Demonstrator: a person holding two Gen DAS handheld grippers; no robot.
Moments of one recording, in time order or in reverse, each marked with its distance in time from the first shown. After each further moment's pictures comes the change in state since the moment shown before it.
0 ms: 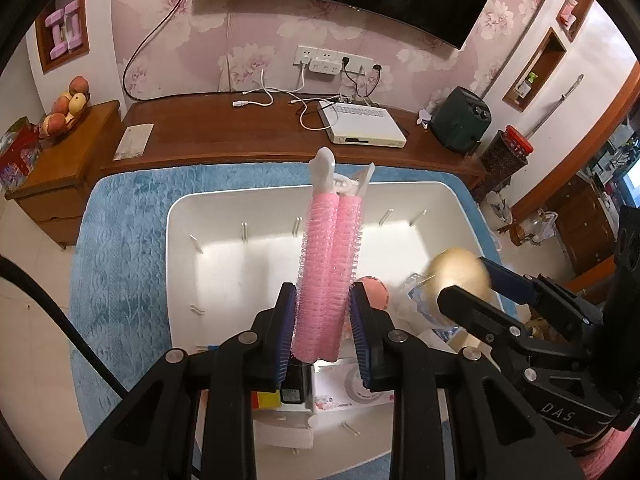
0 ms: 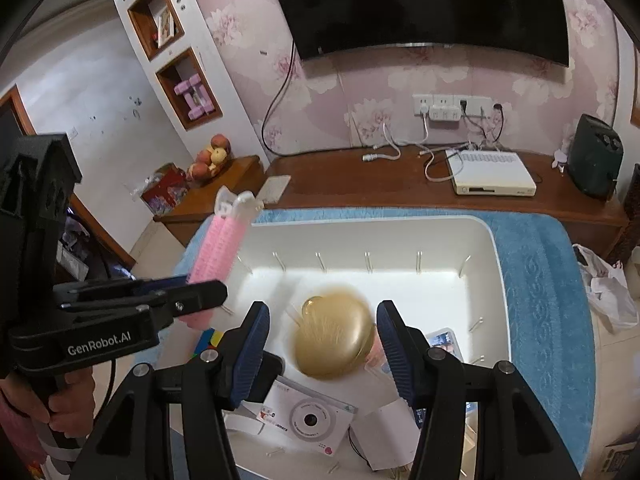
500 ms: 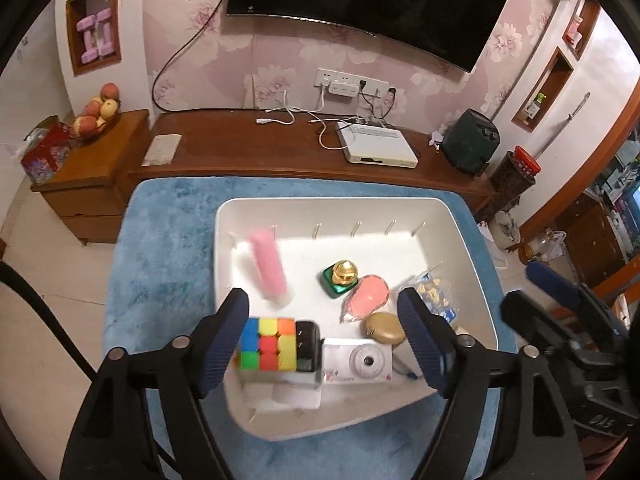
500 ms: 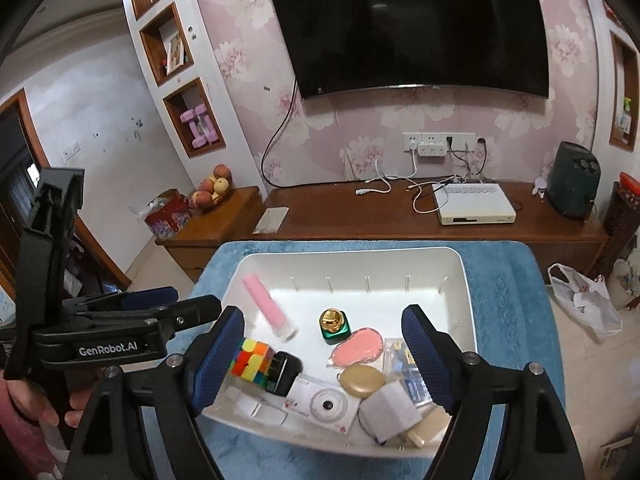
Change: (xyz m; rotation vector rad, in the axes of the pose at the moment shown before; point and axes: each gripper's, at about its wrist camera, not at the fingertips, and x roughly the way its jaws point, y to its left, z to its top) left arm -0.059 0.003 -0.017 -0.039 -0.070 0.068; right arm -0.079 0.031 -0.006 -0.009 -0.108 -0.049
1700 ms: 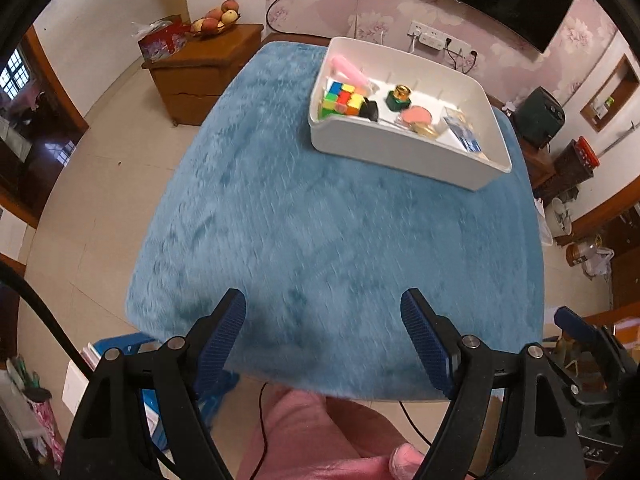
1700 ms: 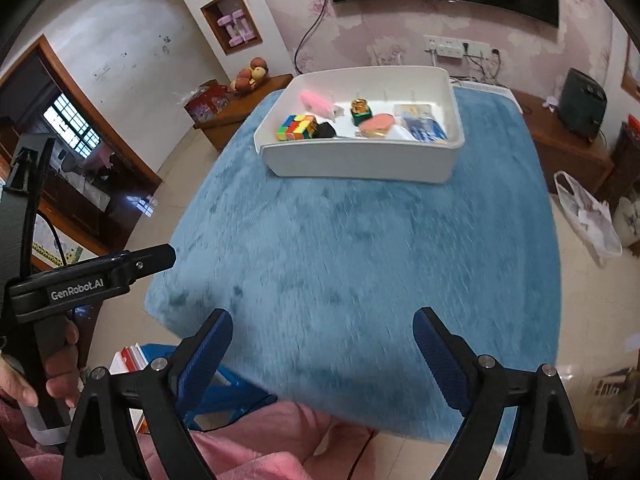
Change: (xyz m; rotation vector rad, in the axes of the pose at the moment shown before) left arm -0.122 -0.061 -0.249 -0.247 0.144 0.275; right arm -0.164 -0.001 -0.208 -0.045 0.347 0.087
